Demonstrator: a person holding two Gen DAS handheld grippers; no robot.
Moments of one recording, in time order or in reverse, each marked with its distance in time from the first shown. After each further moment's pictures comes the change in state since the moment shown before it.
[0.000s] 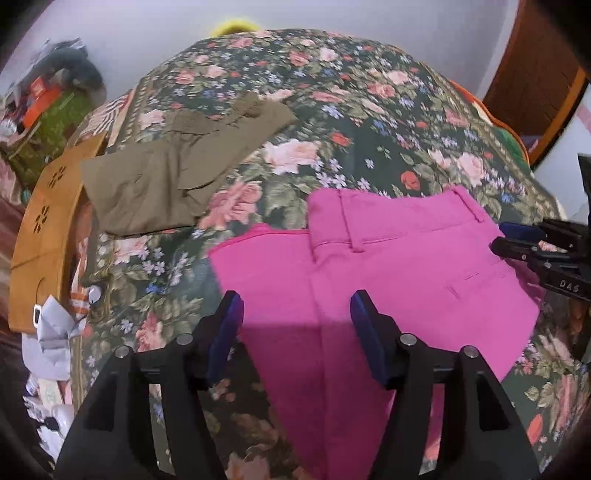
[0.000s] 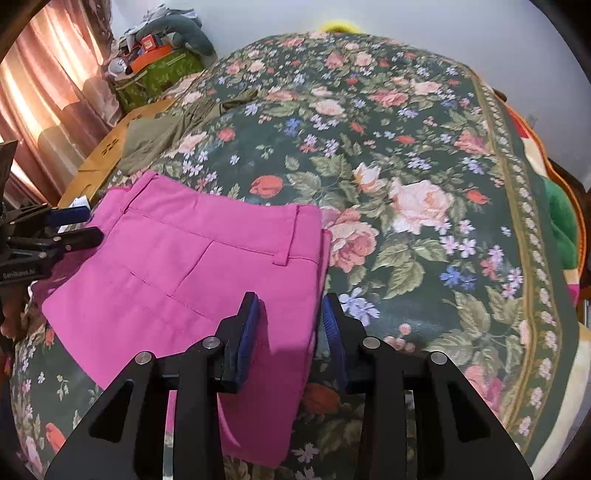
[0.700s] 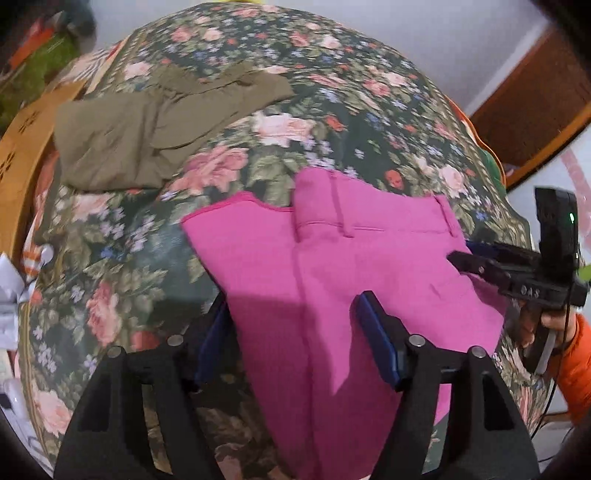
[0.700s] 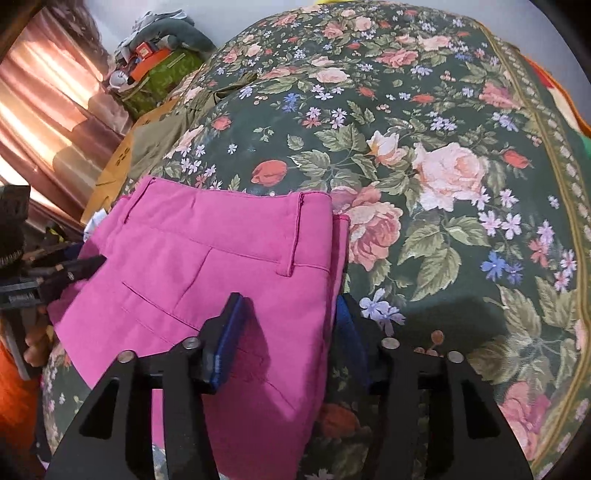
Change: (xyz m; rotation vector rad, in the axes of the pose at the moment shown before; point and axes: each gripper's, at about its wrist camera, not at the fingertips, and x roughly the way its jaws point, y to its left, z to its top) left arm 0.020 0.007 -0.004 -0.111 0.072 -0.193; right arm 0.033 -0.017 0.006 0.120 0.083 0.175
